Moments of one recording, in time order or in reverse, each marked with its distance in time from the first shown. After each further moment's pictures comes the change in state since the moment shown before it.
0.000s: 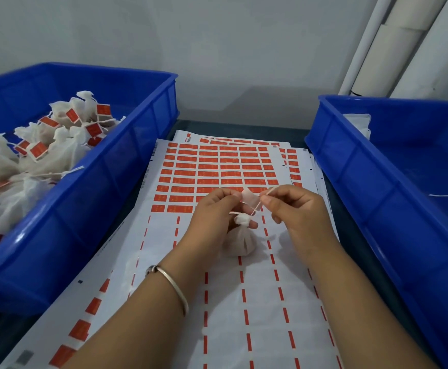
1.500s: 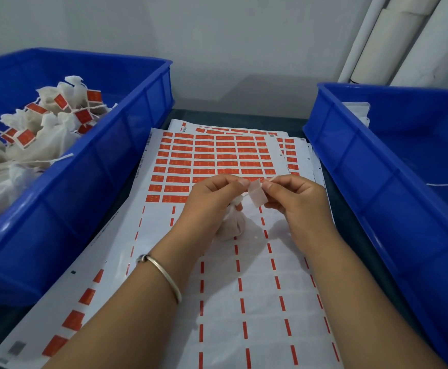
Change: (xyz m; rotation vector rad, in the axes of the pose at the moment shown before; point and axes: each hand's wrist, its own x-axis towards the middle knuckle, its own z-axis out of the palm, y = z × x) left_hand -0.006 0.003 0.000 0.105 -0.004 0.102; right_hand 0.005 0.012 -0.001 0.026 0.111 0.106
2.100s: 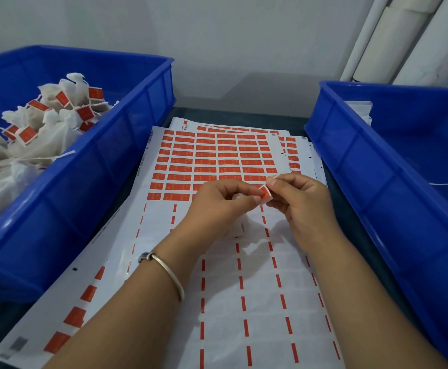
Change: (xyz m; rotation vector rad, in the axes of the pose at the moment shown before) left_hand 0.002 -0.006 0.000 0.182 -0.116 0.150; right_hand 0.003 0.000 -0.001 0.116 0.011 0.091
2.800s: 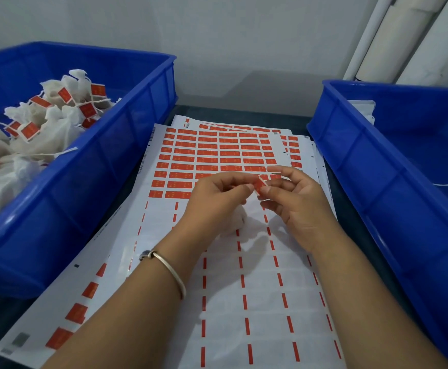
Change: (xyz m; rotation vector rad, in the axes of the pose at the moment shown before) left_hand 0.005 -0.005 -0.002 -0.093 0.112 0.026; right_hand 0.001 -0.002 0.002 0.006 -0.158 0.014
